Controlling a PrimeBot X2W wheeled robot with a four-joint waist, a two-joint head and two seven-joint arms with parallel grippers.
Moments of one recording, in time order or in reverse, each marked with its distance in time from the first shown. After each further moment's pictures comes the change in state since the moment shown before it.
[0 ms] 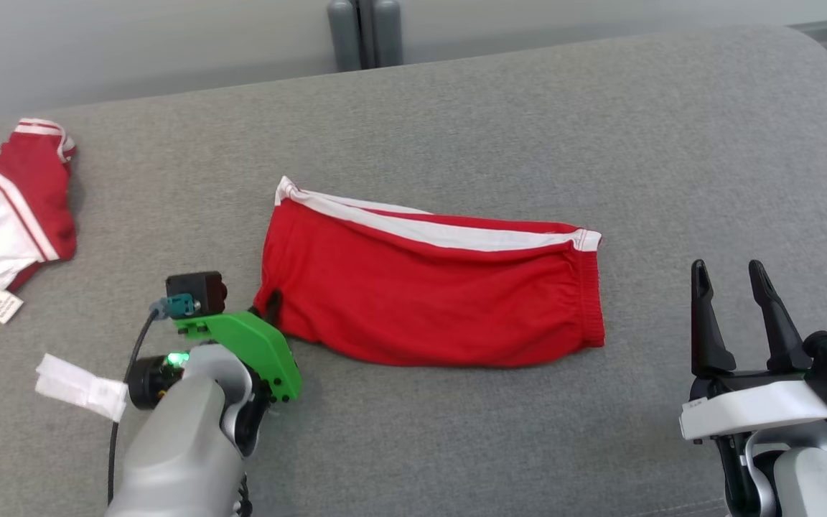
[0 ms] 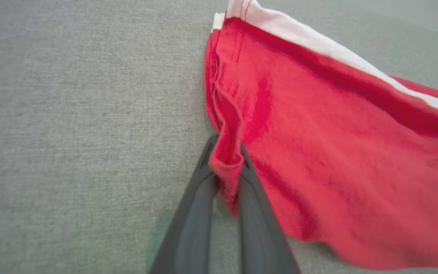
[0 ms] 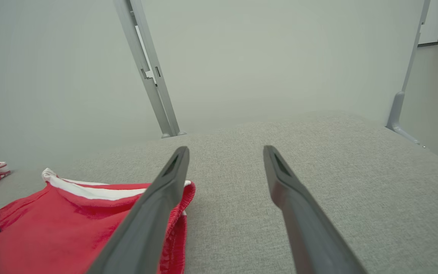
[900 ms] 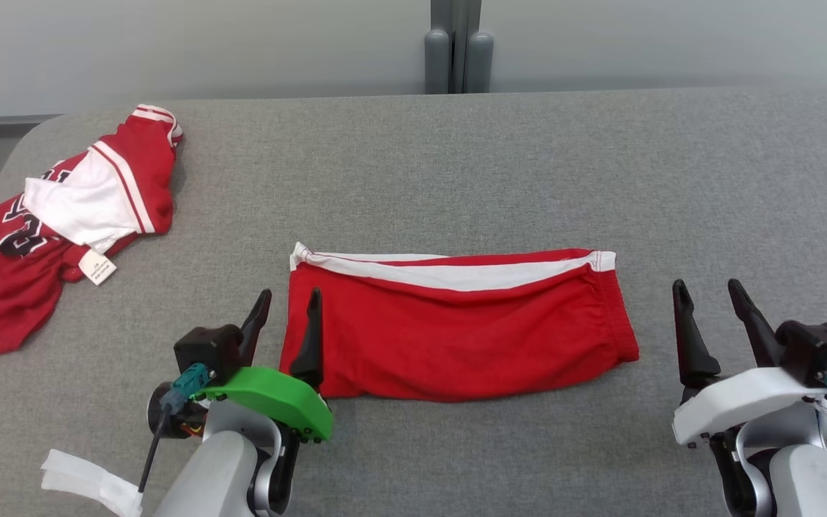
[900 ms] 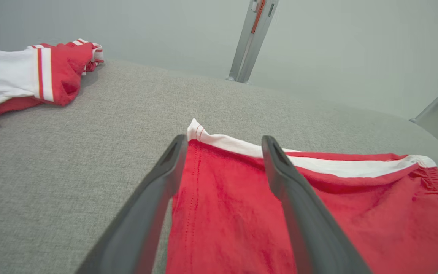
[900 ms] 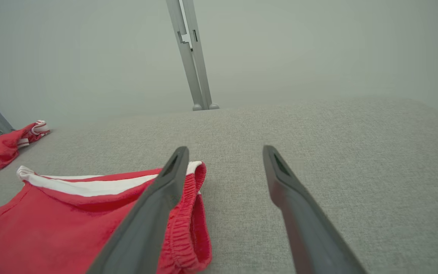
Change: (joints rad) left arm 0.304 0.033 -0.054 -0.517 0.022 0.130 -0.188; right arm -0.012 0.001 -0.013 0.028 -0.038 0.000 0.173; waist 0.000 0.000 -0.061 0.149
